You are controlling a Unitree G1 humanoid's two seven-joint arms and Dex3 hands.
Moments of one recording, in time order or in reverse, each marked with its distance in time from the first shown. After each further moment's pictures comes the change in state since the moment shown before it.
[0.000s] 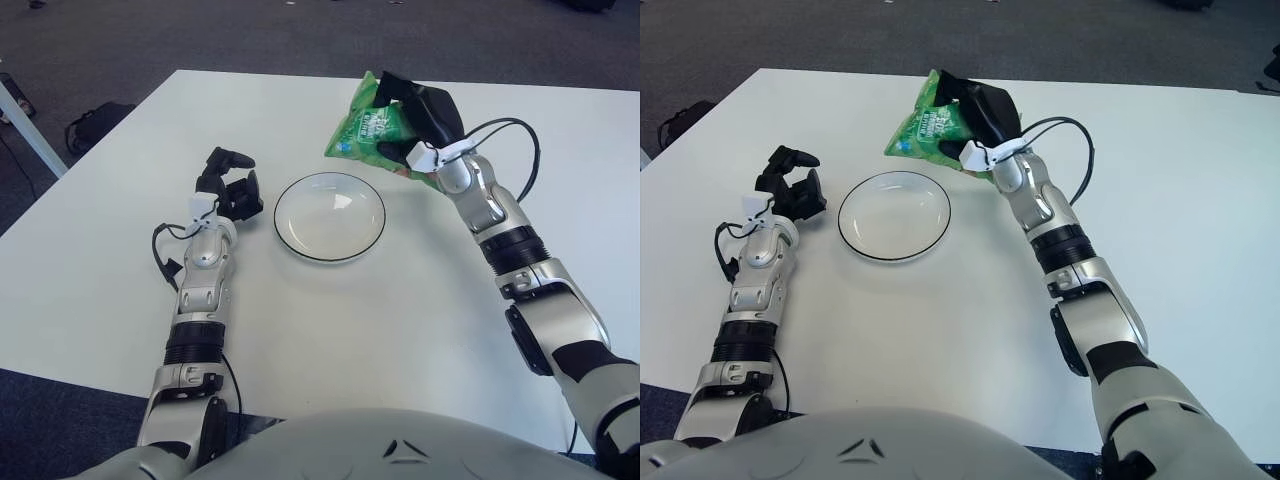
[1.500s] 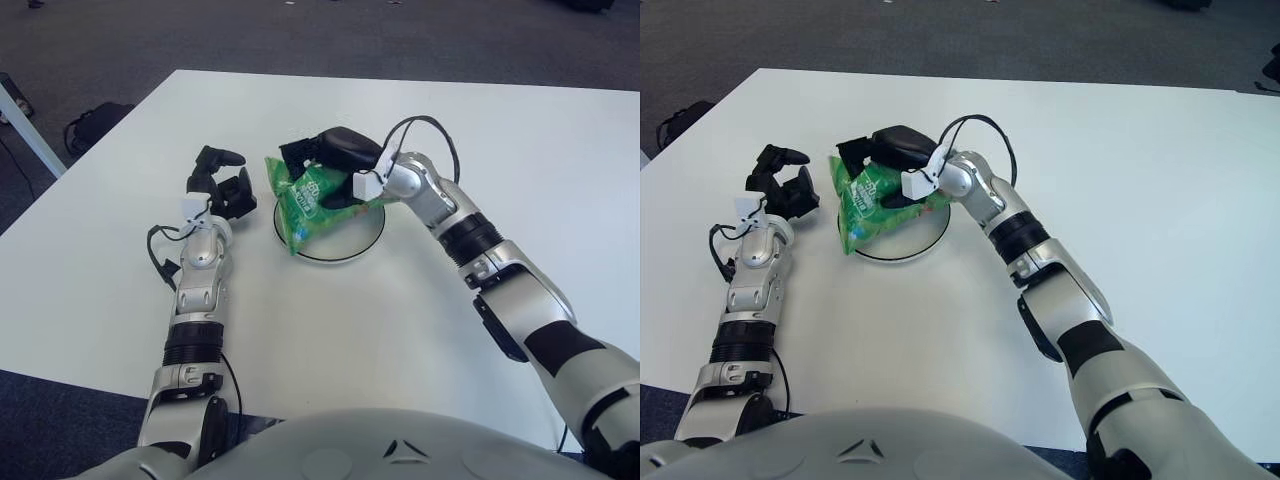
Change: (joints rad) left arm 0.000 -0.019 0.021 -0.008 -0.003 -0.001 0.047; right arm -0.101 0.136 0.175 0.123 0.150 -0.247 0.534
